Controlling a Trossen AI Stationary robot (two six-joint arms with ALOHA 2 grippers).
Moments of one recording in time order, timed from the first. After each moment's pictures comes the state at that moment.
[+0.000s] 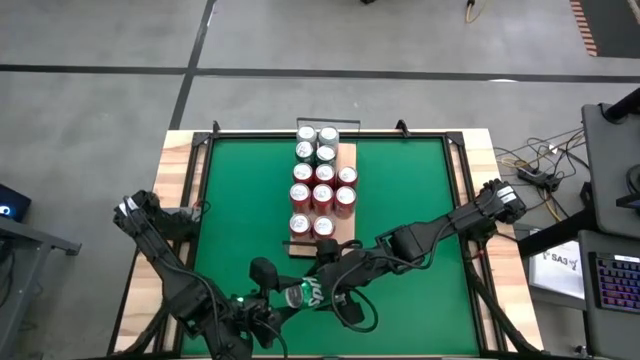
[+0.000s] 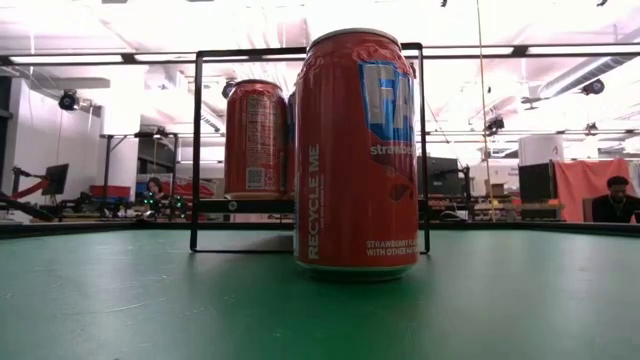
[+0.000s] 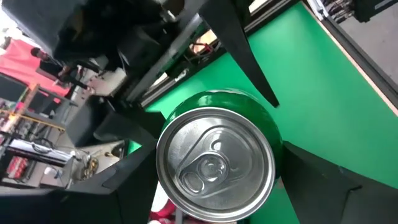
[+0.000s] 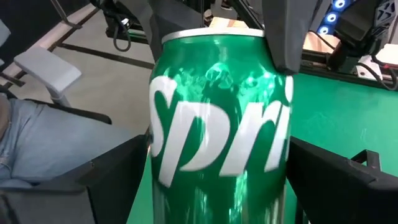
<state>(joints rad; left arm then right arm) -0.83 1.75 1.74 -0.83 -0.96 -0.02 0.42 1.82 1.73 -0.45 0.03 0.09</state>
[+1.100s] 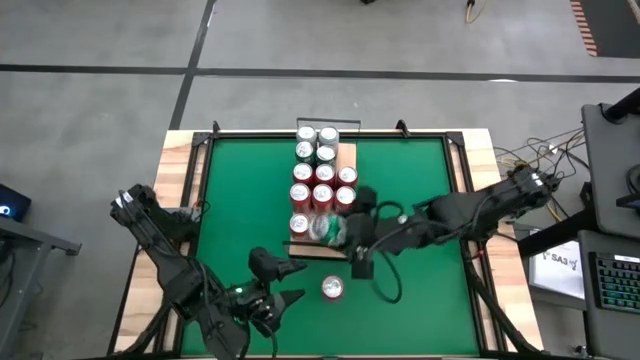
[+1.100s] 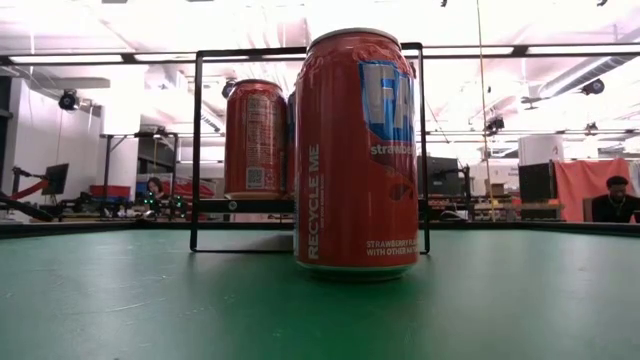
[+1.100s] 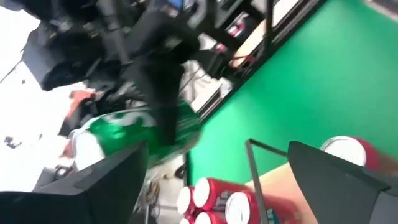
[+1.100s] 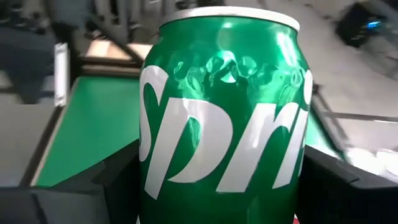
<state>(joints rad) -0.79 1.70 1.74 -0.70 -1.06 0.40 0.39 1.60 1.72 -0.64 0.46 0.10</state>
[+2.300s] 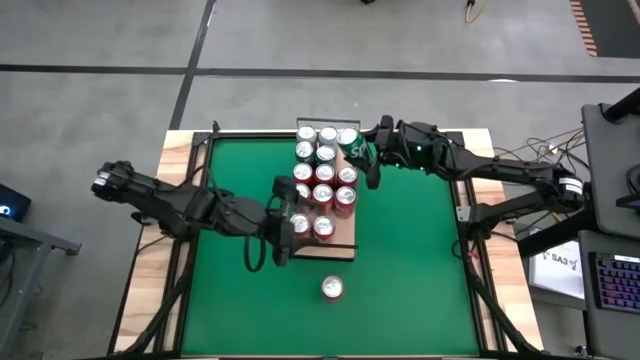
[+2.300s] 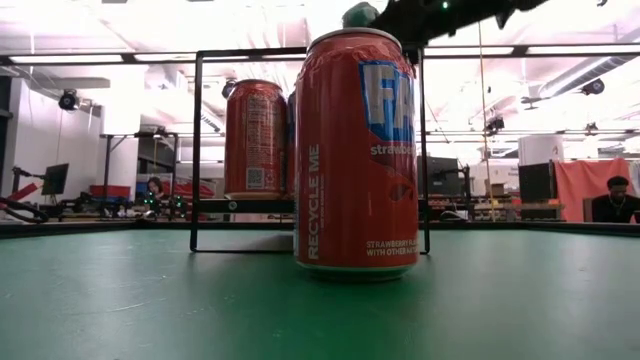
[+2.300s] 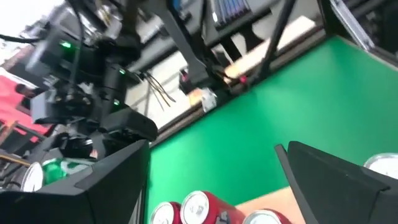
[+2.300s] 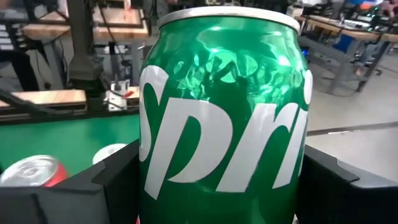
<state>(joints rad) -0.33 1.39 1.41 -0.38 -0.42 0.49 -0.34 1.23 0.97 0.11 -0.05 -0.11</state>
